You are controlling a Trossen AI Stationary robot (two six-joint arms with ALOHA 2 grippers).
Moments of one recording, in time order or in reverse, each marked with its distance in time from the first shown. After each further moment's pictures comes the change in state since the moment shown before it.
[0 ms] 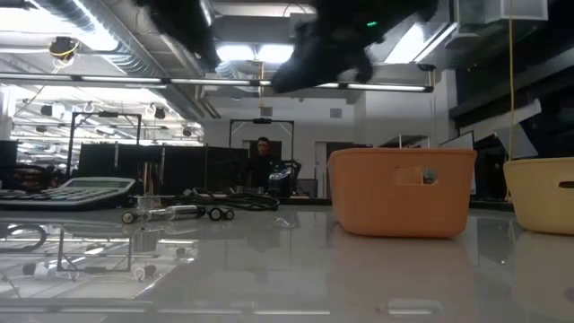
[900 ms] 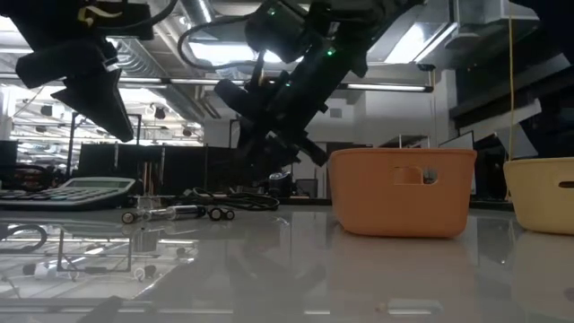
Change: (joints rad) left arm -0.109 -0.071 -0.323 -0.178 -0.110 -0.366; right arm -0.059 0.407 0.289 -0.161 0.018 1.315
